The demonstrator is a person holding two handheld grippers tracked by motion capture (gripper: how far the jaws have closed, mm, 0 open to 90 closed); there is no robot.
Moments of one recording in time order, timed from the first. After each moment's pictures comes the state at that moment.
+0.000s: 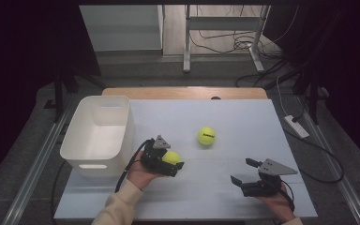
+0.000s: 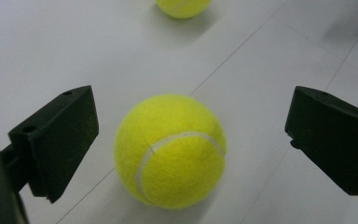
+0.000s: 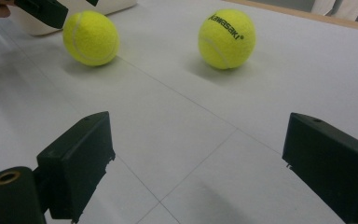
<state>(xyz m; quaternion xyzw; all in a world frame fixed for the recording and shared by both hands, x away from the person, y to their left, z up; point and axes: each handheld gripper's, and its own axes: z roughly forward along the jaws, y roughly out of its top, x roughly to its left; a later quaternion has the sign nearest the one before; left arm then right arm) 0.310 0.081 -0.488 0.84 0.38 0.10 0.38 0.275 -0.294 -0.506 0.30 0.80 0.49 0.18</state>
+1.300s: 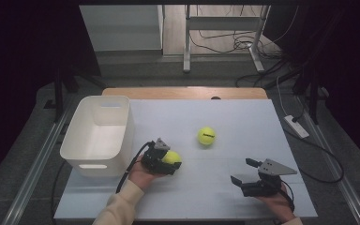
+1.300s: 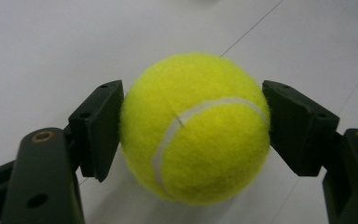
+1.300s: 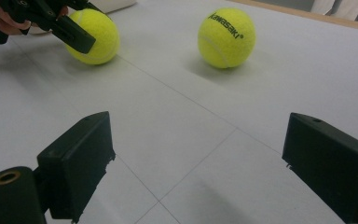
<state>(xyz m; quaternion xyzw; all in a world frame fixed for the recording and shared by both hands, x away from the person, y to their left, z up) 0.320 0.083 -0.515 0.85 0.39 0.08 0.35 0.276 -0.294 -0.507 0.30 0.80 0.49 0.18</state>
